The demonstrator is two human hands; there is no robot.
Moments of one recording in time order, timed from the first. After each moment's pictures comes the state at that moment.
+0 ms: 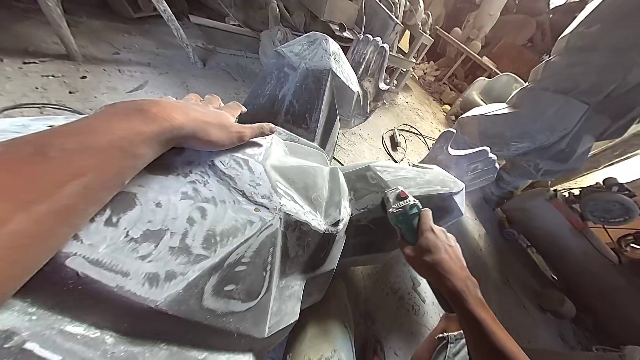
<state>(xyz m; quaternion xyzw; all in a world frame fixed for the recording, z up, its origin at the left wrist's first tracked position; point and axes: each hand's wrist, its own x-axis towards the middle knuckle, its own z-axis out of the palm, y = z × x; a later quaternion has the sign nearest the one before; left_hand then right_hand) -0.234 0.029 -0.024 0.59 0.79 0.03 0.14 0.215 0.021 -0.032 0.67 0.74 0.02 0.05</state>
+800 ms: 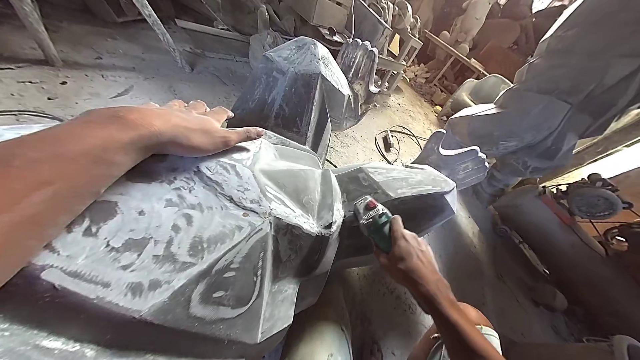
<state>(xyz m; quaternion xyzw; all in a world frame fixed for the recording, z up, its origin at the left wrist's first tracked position) -0.235 0.029 -0.023 0.60 0.78 0.05 0.14 0.198 0.011 -0.049 0.64 0.76 -0.02 0.09</state>
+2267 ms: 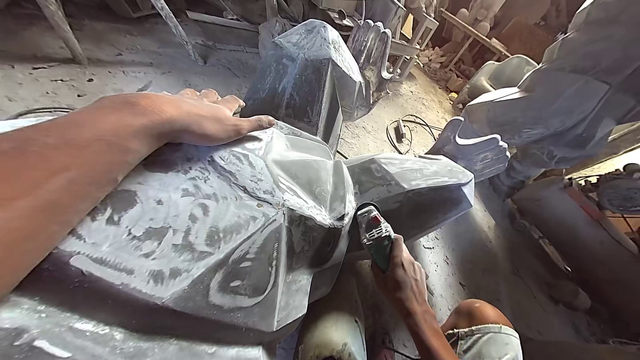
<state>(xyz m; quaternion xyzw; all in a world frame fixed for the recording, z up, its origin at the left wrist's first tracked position) -0.235 0.027 -0.022 0.61 0.78 0.03 0.15 0.213 -0.027 -0.147 0.63 0.78 0.02 -0.07</state>
